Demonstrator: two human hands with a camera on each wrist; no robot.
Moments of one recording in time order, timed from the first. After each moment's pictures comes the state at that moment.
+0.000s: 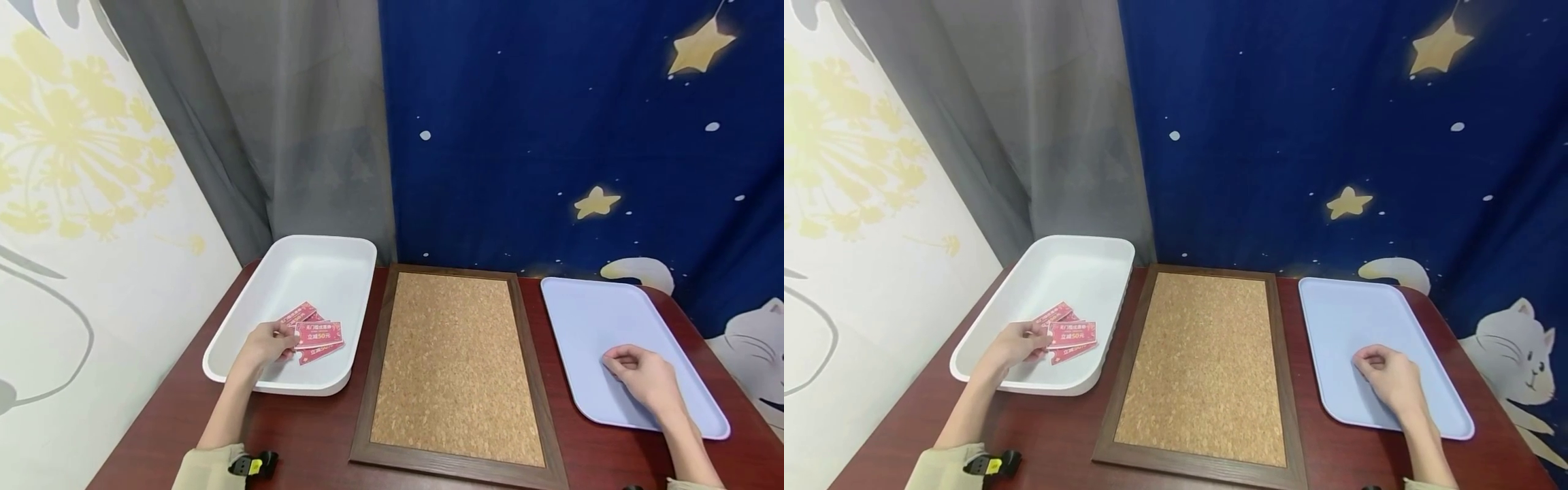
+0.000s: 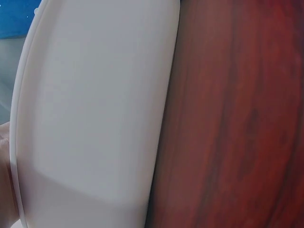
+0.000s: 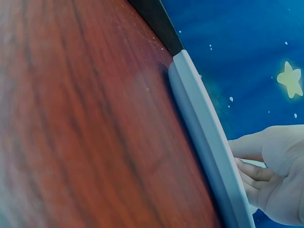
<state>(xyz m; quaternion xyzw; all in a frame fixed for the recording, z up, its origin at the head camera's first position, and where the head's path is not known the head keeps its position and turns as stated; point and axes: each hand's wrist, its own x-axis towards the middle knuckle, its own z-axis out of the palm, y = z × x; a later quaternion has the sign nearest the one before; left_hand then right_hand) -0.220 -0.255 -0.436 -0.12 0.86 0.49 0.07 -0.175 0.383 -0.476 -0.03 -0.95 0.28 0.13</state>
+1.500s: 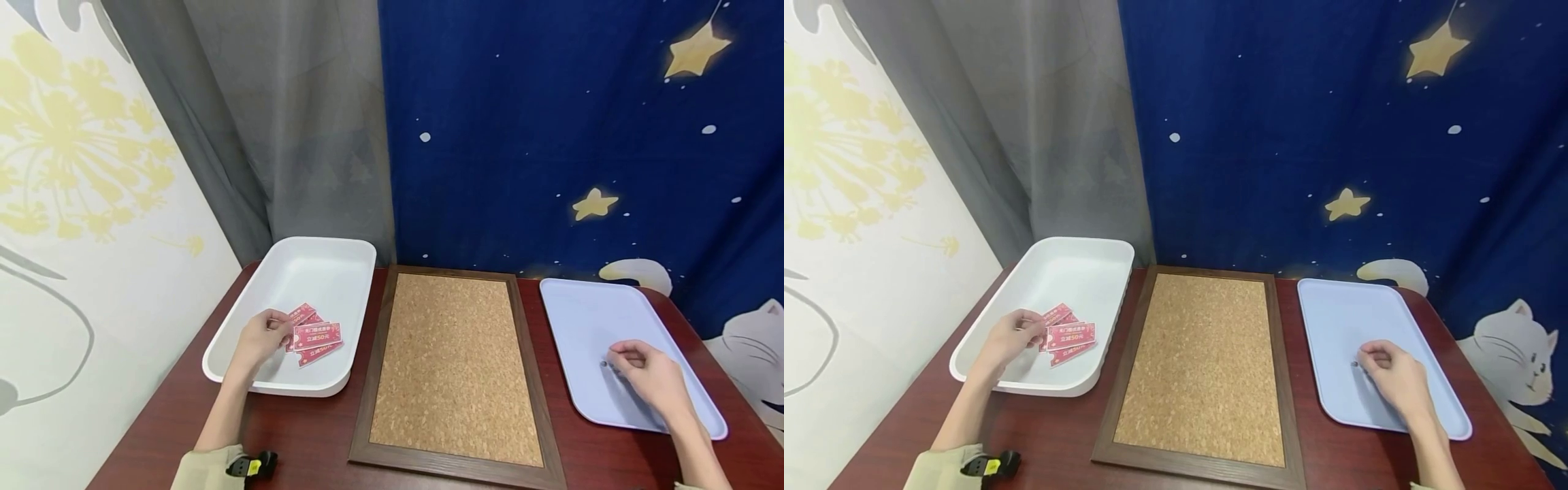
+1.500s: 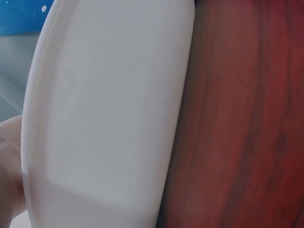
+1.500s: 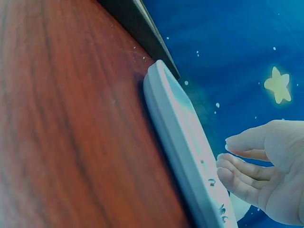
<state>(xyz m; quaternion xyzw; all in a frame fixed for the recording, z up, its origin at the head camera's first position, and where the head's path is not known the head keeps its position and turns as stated) -0.221 -0.257 -0.427 -0.09 0.88 0.47 -0.02 -0.173 0.385 -0.462 -0.04 -0.95 0.29 0.13</state>
